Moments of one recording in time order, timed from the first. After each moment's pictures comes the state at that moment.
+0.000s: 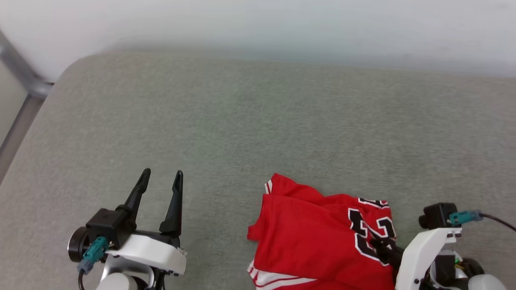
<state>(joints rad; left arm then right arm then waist) -0.11 0.31 -0.30 0.05 -0.44 0.08 -0.26 -0.05 -0.16 0.07 0.14 0.61 0.13 0.63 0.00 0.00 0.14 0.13</state>
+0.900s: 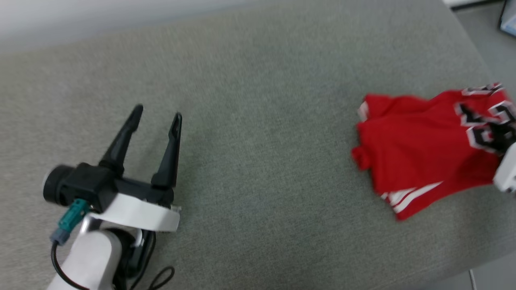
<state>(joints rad) -0.25 0.39 -0.31 -0.13 -0.39 0.08 -0.19 -0.43 -0.35 -0.16 0.27 0.39 0.13 0.51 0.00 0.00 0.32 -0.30</state>
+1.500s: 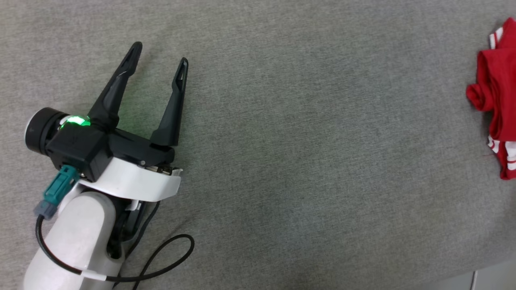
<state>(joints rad) -0.44 0.42 -0.33 -0.19 -0.35 0.04 -0.17 -0.63 -0.42 -0.43 0.46 0.21 0.13 0.34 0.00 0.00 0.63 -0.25</state>
